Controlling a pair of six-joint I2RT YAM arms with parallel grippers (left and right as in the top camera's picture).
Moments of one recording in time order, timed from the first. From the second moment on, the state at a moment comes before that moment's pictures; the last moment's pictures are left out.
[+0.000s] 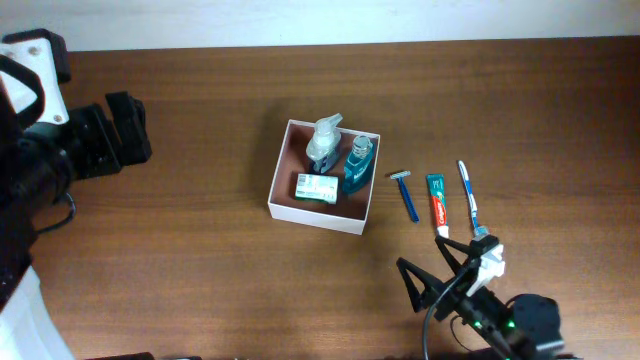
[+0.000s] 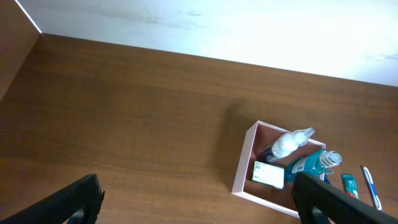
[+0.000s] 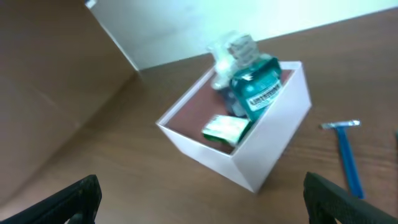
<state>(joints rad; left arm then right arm) 0.06 1.55 2.56 -1.69 0.05 -0.12 0.16 0.06 0.27 -0.41 -0.50 0.40</state>
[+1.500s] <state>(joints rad) 0.06 1.54 2.56 -1.69 0.05 -0.12 0.18 2.01 1.32 -0.93 -0.13 0.31</state>
